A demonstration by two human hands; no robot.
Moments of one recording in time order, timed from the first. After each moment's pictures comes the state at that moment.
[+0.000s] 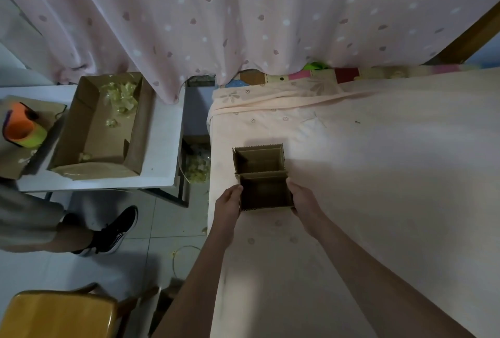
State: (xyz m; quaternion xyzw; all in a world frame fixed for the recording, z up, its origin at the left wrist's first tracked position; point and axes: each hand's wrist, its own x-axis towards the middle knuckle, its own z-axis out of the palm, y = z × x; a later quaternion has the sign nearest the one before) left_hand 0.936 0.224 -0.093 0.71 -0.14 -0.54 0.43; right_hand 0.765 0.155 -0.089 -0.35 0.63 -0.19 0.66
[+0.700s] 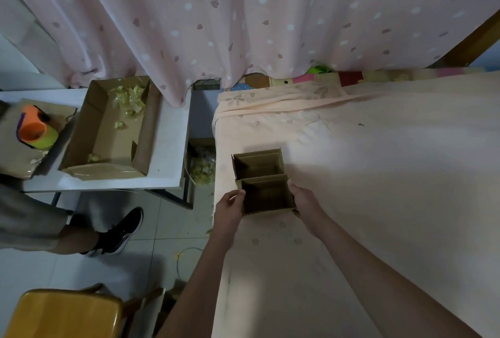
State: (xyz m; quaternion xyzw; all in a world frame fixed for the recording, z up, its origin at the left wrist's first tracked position) left_hand 0.942 0.235 -0.089 0.74 -0.14 -0.51 0.42; right_hand 0.771 0.154 -0.083 -0.36 0.65 -0.15 0.65
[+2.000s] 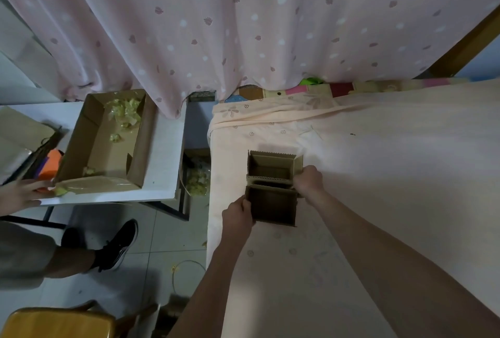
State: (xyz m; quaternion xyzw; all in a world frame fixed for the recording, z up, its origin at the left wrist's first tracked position) left_hand 0.917 0.213 -0.083 0.80 -0.33 -0.41 0.29; right_hand 0.768 0.075 -0.081 -0.52 0.72 -0.09 0.45
